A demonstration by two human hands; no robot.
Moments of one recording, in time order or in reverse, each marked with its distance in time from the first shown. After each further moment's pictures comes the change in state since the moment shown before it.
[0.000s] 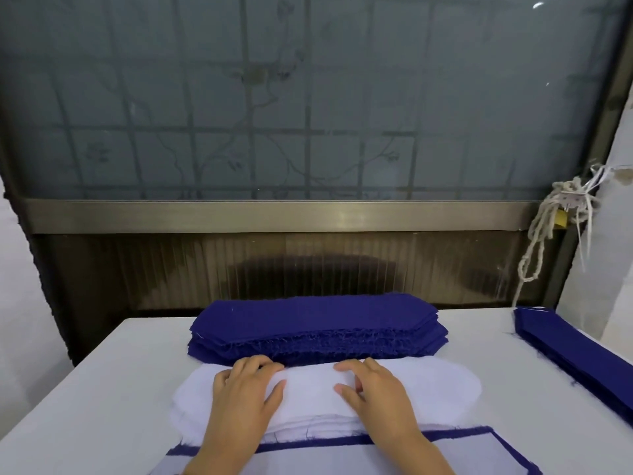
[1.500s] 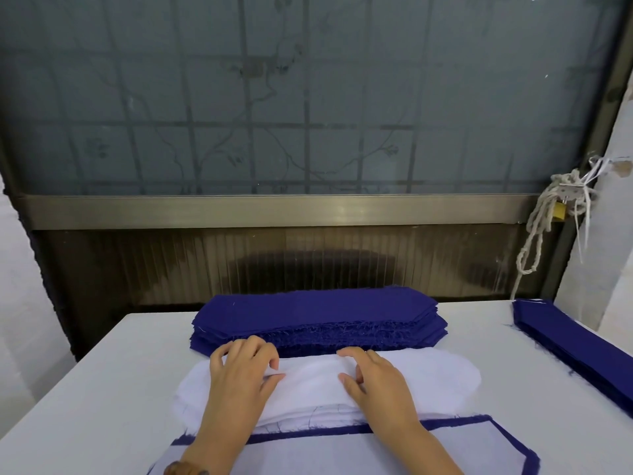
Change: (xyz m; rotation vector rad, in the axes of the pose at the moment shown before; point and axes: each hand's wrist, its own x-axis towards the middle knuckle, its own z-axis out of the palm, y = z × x) left_hand -0.001 0.007 -0.023 0.011 0.212 0.119; right_hand -0.003 -0.003 0.004 0.000 0.061 0.021
